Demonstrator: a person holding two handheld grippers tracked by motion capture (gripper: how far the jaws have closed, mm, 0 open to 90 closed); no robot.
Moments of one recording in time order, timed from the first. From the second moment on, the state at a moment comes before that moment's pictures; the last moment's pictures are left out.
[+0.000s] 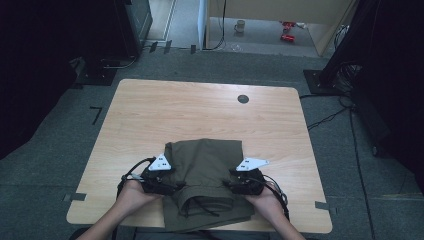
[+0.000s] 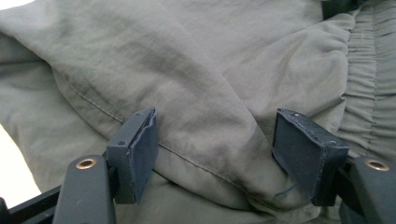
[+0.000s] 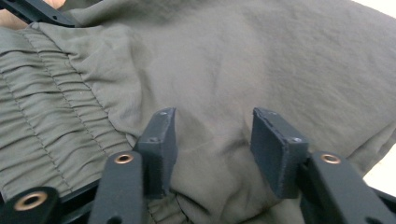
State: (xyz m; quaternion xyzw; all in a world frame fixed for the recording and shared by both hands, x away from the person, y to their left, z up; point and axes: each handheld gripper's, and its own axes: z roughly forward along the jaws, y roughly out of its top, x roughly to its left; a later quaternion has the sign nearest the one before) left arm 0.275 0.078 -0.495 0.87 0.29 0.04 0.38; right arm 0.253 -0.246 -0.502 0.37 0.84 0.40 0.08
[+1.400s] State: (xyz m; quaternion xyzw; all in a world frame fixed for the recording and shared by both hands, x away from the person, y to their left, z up) left arm 0.370 0.062 -0.508 0.85 0.35 0.08 0.39; right arm 0.311 -0.242 -0.516 0.39 0.83 0.38 0.13
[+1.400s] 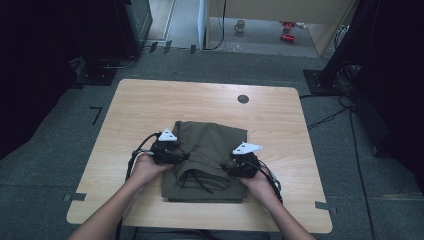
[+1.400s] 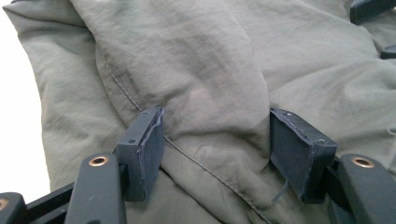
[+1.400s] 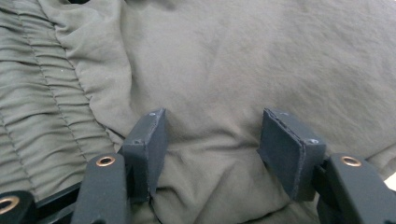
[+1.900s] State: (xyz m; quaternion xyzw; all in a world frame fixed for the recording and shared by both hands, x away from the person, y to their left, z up) left arm 0.381 0.066 -0.496 0.84 0.37 0.09 0.39; right arm 0.331 -0.243 -0.510 0.42 0.80 0.41 0.14
